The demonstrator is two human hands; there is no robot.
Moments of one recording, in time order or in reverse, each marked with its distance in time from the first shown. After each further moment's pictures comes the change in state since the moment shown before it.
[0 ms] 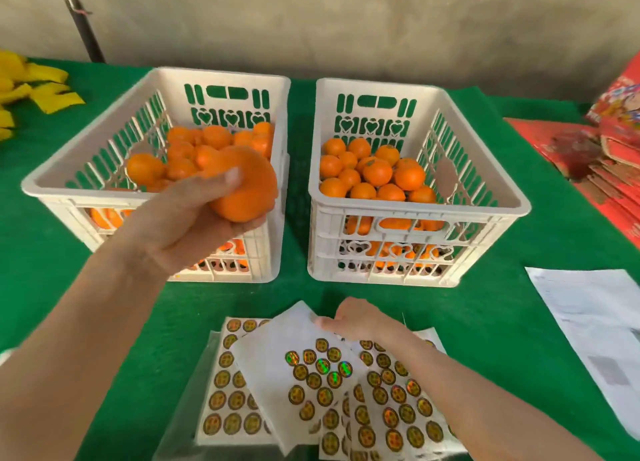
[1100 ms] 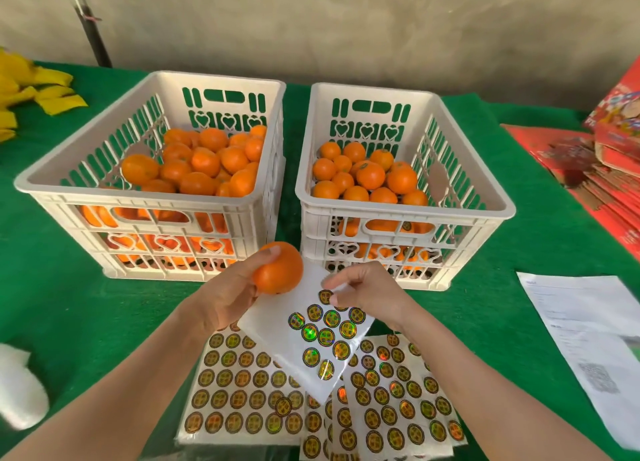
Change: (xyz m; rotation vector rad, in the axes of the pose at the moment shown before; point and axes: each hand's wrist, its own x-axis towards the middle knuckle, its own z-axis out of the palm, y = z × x) left_hand 0.003 -0.113 0.021 0.123 0.228 -0.373; right_hand -0.053 0.008 -0.051 0.793 0.247 -0.341
